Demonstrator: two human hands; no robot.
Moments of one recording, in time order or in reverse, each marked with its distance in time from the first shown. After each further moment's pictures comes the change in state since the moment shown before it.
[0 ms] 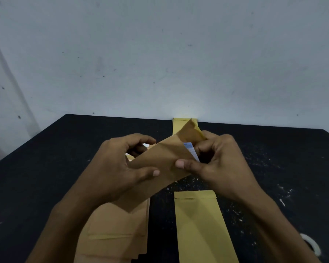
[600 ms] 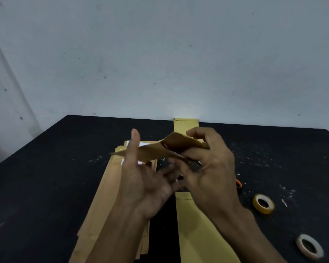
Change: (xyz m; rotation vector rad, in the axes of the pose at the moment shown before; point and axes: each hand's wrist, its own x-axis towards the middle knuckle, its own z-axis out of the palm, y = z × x) left_hand 0.002 0.036 0.061 -1.701 0.113 -0.779; right_hand -0.011 0.004 0.036 -0.256 0.382 -0.256
